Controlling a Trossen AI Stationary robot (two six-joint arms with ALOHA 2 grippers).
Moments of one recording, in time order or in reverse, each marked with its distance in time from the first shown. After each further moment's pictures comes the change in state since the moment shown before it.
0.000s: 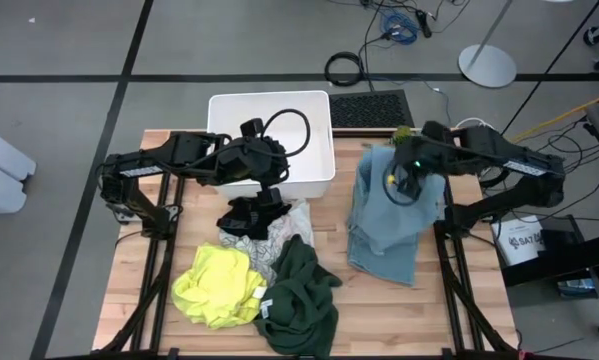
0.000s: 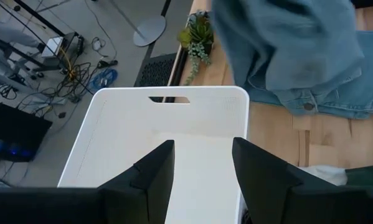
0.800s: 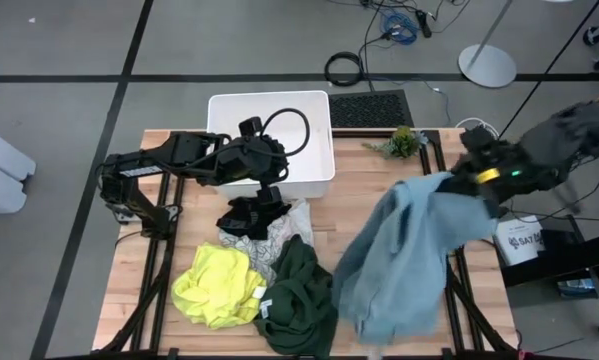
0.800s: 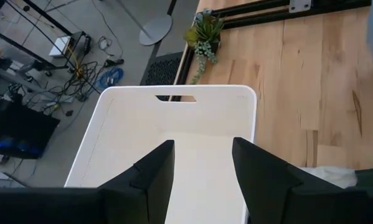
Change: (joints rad) left arm 0.000 0.000 0.000 -0.001 -0.026 0.004; right arm 0.561 0.049 0.670 -0.013 -0.179 0.498
